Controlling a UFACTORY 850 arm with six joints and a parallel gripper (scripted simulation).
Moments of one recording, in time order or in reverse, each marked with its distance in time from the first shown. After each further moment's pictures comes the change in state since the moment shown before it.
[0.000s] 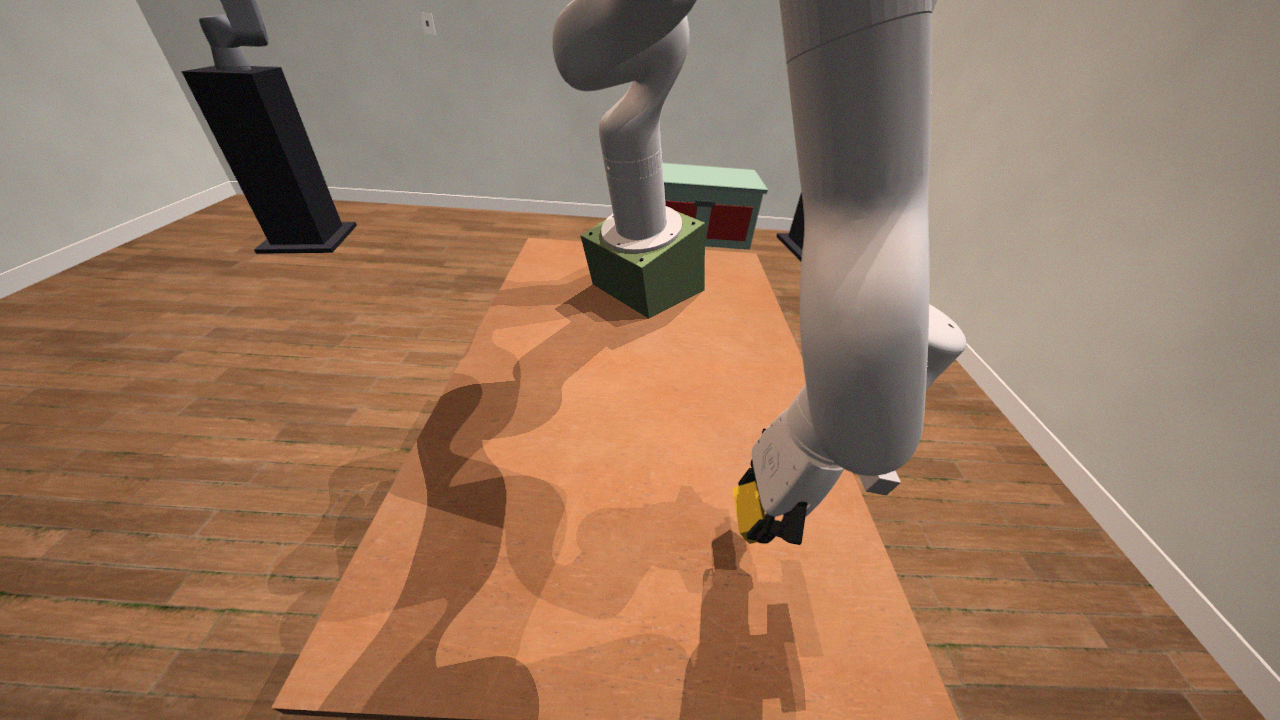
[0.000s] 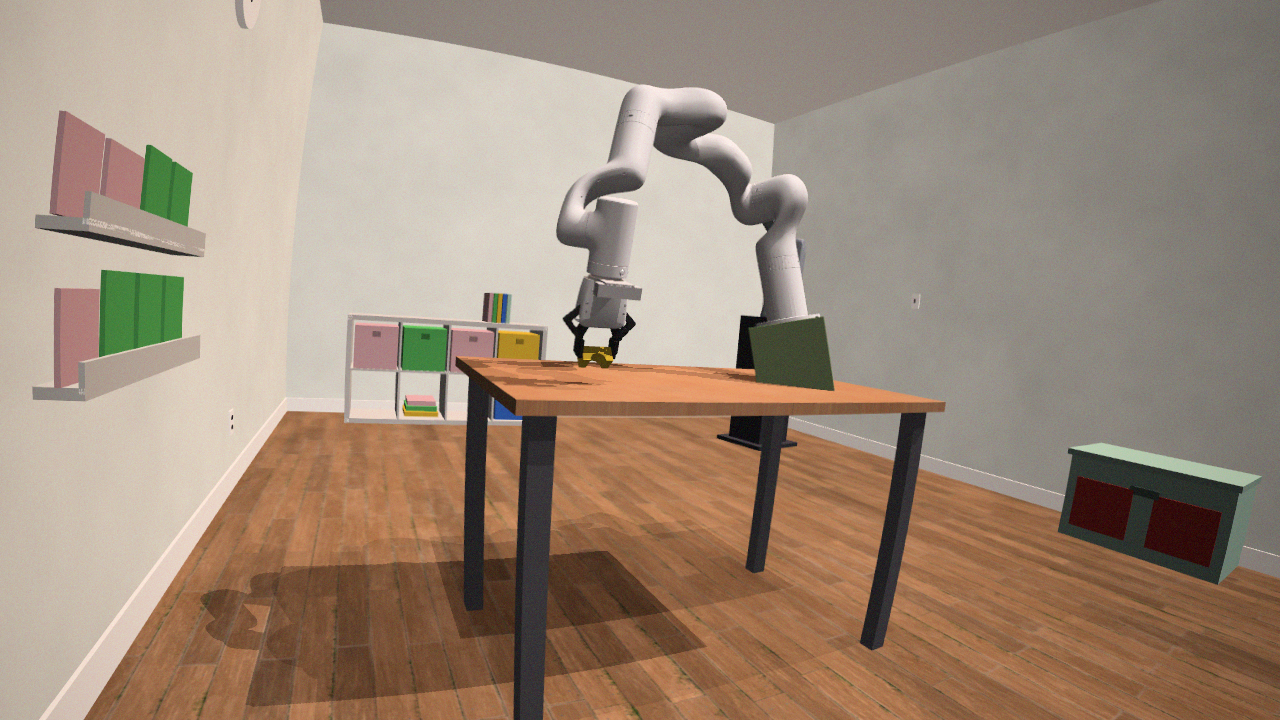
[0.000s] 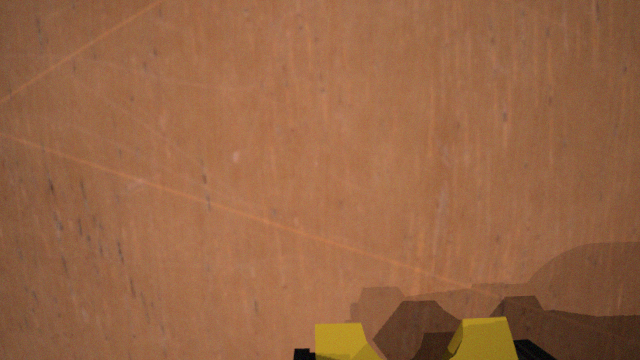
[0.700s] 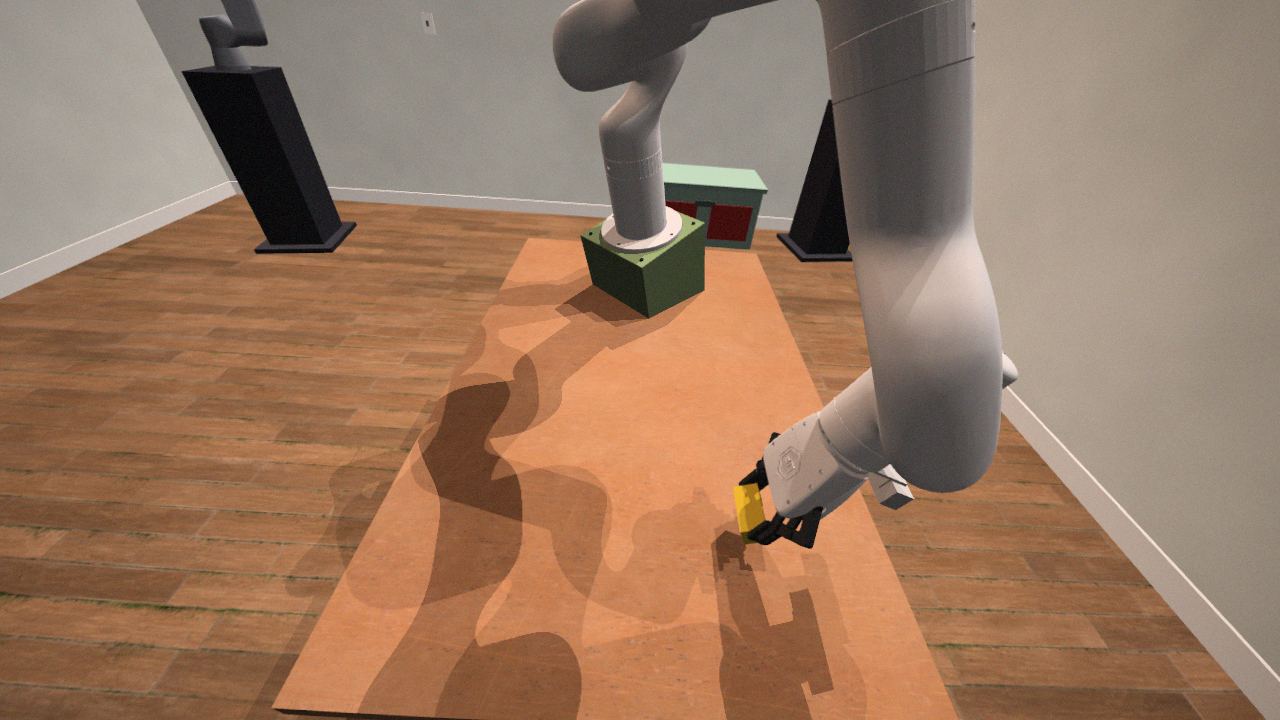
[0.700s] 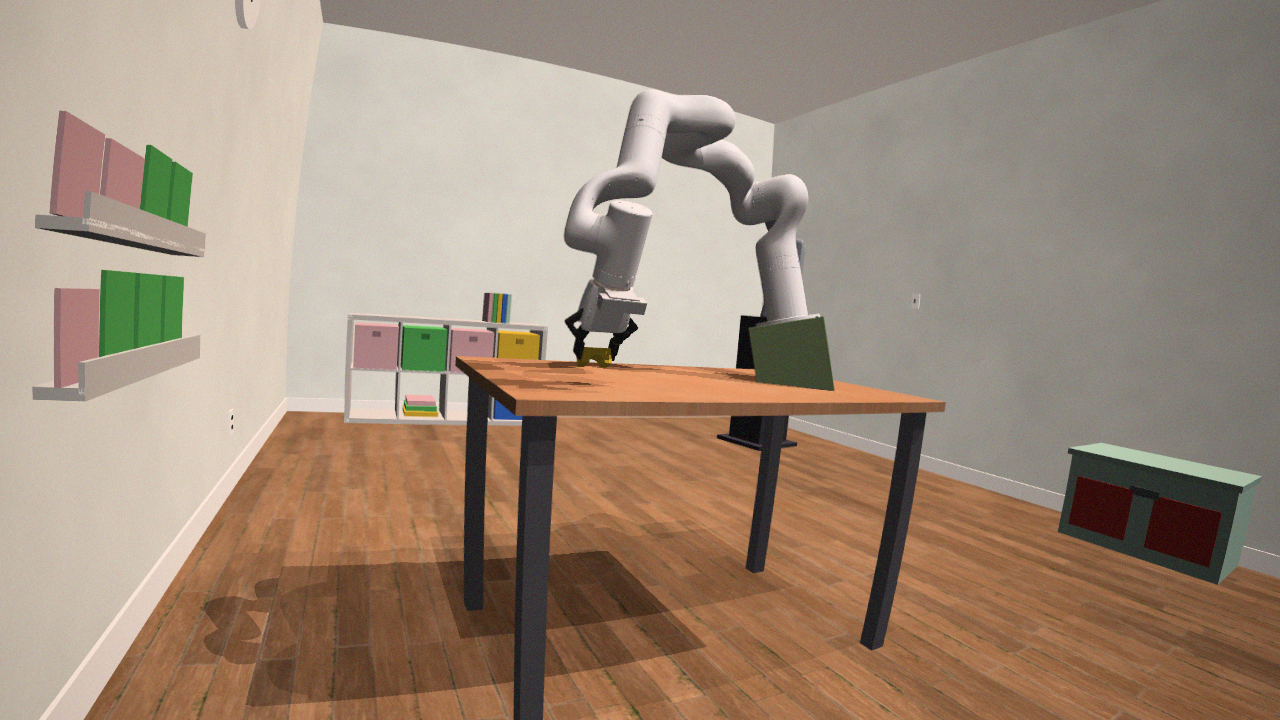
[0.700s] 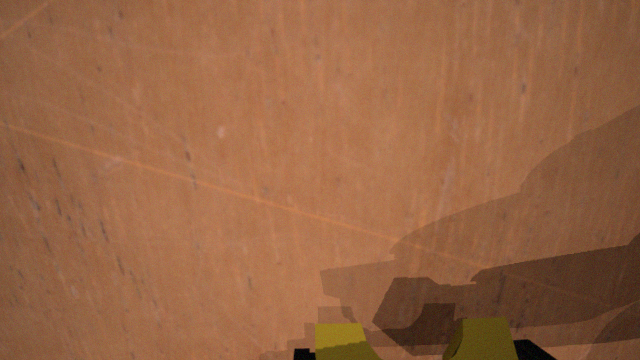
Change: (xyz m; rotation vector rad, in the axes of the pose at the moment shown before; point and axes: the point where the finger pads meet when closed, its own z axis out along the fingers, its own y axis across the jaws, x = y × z) arm 0.002 0.001 0.001 -0.009 -0.215 0.006
